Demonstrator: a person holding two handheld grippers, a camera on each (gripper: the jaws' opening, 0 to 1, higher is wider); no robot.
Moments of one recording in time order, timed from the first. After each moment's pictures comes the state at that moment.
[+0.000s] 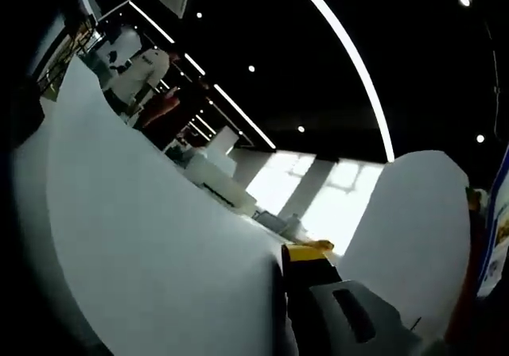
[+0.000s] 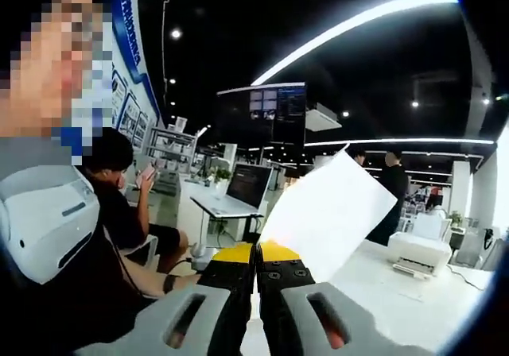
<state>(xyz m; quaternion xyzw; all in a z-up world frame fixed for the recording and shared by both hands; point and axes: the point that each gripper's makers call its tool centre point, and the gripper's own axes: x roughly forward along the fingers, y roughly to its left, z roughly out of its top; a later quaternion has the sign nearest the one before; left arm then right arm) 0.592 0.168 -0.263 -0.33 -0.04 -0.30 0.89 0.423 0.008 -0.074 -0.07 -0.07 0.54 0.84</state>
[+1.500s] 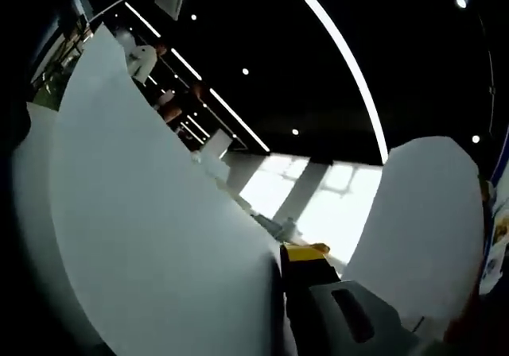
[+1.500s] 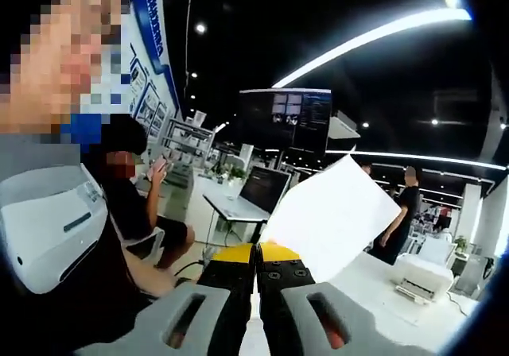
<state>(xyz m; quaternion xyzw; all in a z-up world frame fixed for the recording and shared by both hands) 0.606 0.170 -0.252 -0.33 -0.05 -0.31 0.89 0.408 0.040 -0.056 -0.12 -0.10 0.57 0.81</state>
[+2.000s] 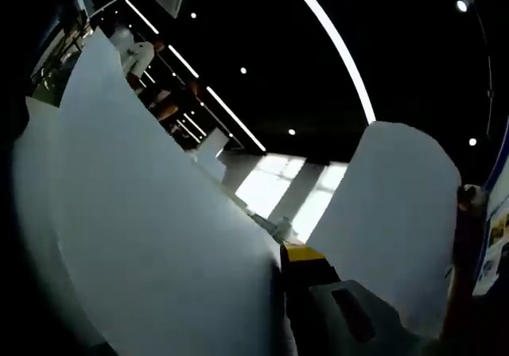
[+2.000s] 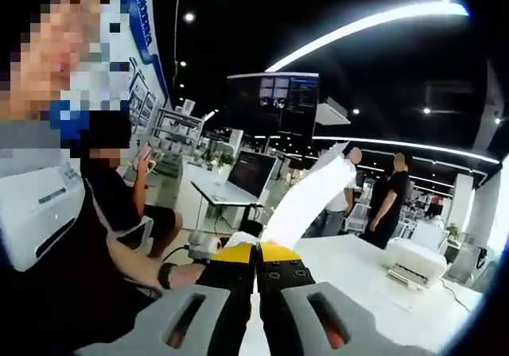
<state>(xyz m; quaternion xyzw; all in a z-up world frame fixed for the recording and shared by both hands) 0.603 0.165 -0.251 -0.34 -0.05 -0.32 0.88 0.454 0.028 -0.087 -0.13 -0.04 0.53 0.84</state>
